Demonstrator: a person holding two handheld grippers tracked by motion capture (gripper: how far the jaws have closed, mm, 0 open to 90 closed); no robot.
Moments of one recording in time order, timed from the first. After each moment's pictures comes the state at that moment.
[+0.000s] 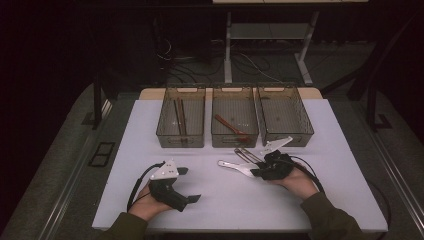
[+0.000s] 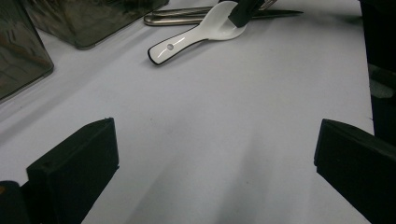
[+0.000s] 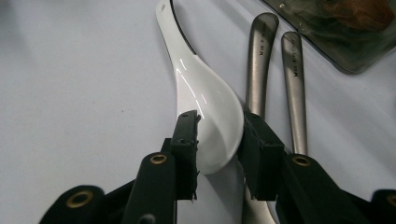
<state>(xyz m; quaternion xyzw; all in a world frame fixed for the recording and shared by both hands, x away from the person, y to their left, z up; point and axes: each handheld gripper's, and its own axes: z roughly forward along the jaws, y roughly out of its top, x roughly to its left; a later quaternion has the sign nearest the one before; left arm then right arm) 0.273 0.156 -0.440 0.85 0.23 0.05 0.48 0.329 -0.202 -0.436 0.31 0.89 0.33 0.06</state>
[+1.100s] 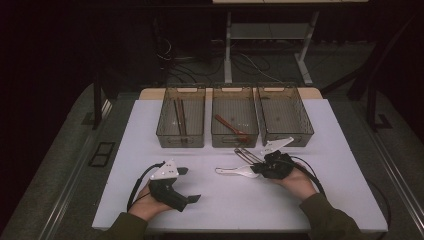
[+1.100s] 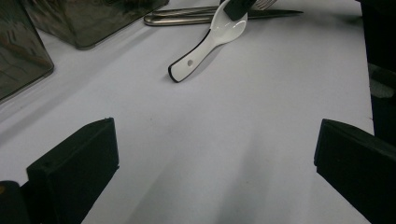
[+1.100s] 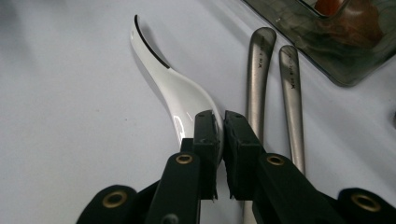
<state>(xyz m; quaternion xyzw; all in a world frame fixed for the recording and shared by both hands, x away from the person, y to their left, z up) 0.273 0.156 -0.440 0.85 0.23 0.05 0.48 0.326 -0.201 -0.433 0.31 0.88 0.35 0.07</state>
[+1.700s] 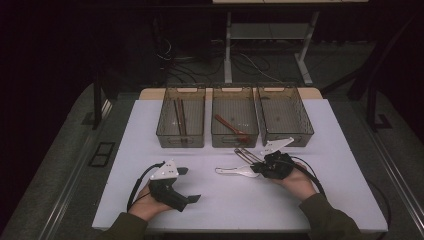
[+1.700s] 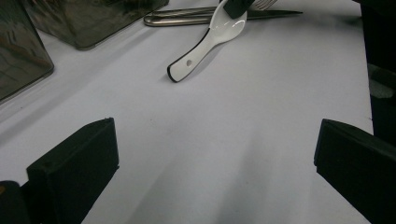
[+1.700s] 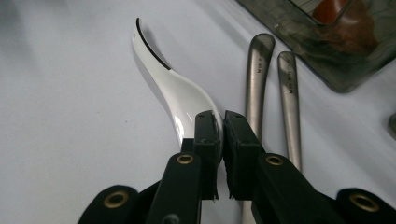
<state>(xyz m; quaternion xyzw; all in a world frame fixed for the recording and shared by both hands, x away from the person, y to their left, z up) 0.272 0.156 -0.440 0.85 0.23 0.05 0.48 0.325 -0.201 -0.431 0.30 0.88 0.35 0.08</state>
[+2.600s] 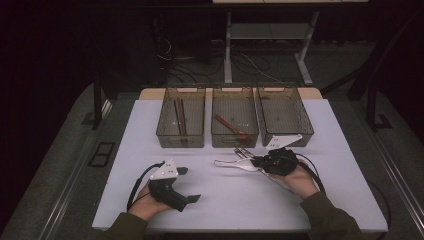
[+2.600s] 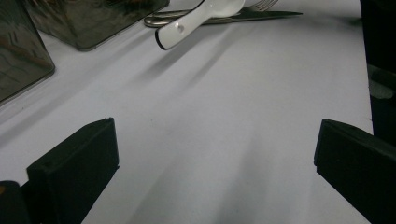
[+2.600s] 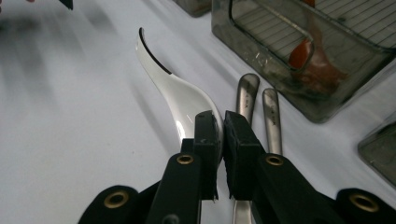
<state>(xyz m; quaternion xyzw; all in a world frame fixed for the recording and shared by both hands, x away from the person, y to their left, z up) 0.273 0.157 -0.440 0.85 0.23 0.06 0.48 0.325 -0.207 -0.414 0.30 0.86 0.40 0.09</state>
